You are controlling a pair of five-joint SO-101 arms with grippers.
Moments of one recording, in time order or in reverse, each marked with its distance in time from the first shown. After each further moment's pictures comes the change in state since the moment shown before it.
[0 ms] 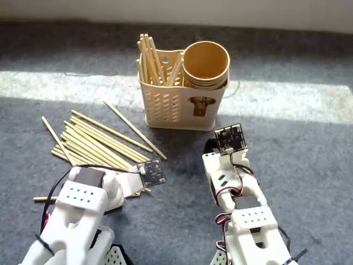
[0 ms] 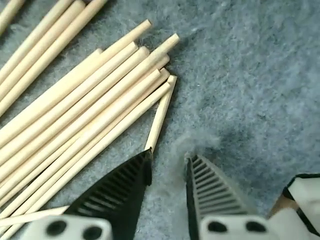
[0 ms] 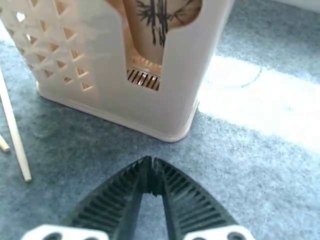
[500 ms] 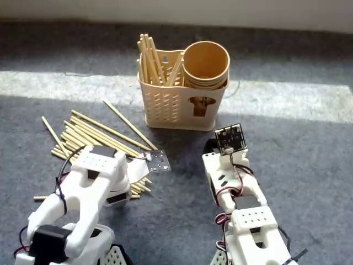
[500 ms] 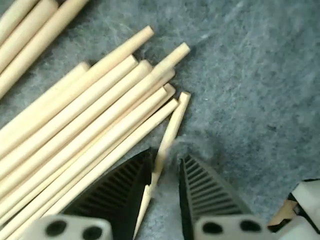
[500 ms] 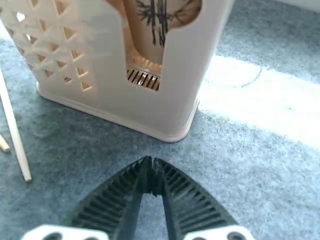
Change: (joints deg) left arm 0.1 27.7 -11.1 -6.1 0.0; right arm 0.0 0.0 0.0 0.0 0.0
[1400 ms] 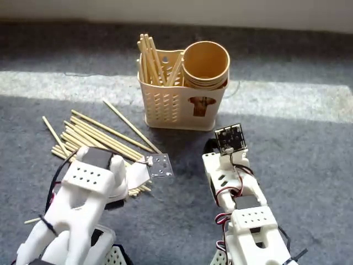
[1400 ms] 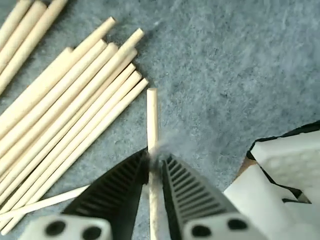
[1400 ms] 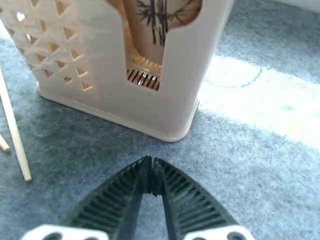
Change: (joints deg) left arm 3.7 -20.3 -4.0 21.3 0.7; right arm 0.0 0.0 0.0 0.0 0.0
